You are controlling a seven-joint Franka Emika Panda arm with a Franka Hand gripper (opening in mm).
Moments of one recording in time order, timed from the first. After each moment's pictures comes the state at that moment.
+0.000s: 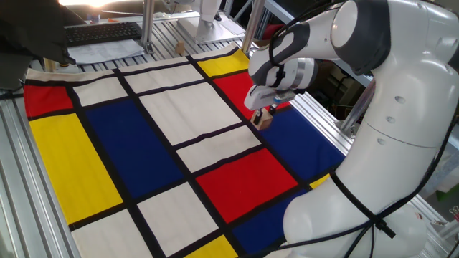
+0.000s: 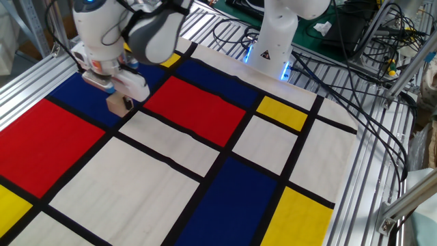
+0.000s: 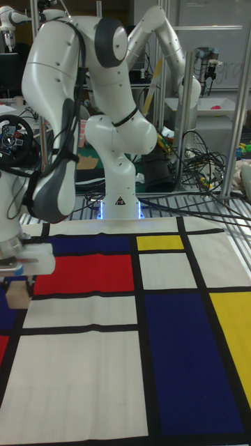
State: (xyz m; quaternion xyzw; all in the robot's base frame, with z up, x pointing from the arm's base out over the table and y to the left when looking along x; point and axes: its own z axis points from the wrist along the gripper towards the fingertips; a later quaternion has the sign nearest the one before) arm 0.475 -0.256 0.119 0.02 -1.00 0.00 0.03
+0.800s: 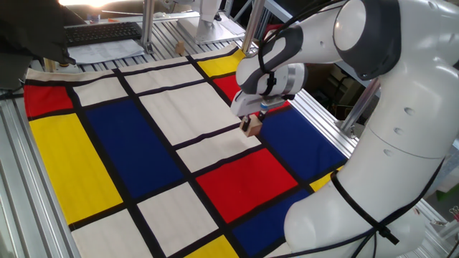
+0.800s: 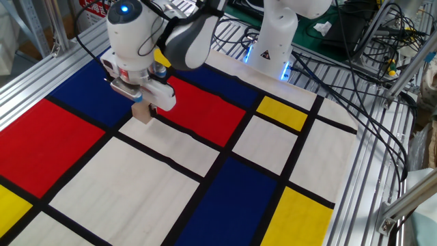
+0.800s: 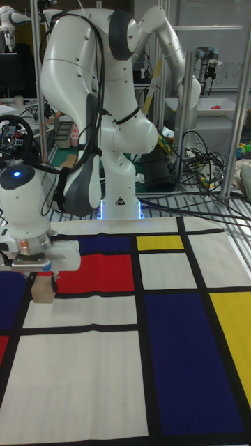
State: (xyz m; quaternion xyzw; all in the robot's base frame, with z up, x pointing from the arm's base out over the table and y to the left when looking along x) arm 0.459 -0.196 0.120 0.00 -1.00 0.00 0.03
